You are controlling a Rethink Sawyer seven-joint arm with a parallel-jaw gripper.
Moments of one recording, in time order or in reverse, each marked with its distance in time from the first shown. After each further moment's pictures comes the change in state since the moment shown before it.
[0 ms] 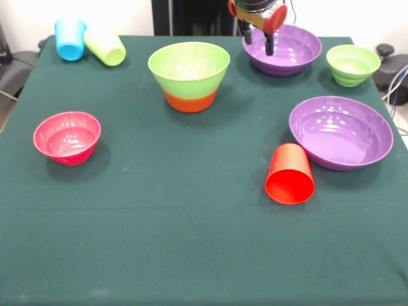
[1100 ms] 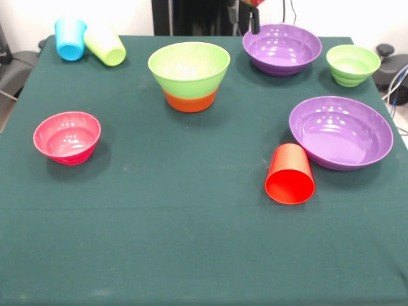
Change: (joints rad) arm -0.037 -0.158 -0.033 -0.019 -0.020 0.137 0.000
